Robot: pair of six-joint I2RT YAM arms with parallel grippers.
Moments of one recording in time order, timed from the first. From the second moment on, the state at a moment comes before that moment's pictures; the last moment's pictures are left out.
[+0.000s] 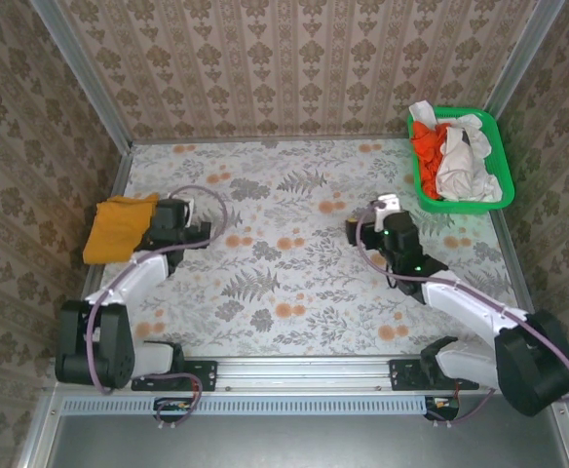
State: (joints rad) left arm -0.16 1.26 0.64 -0.09 -0.22 0.09; right arm 0.39 1.14 0.52 0.21 0.28 0.10
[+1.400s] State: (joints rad) left arm -0.02 1.54 0.39 0.73 -0.03 0.07; right arm 0.03 1.53 0.39 0.75 0.14 0.03
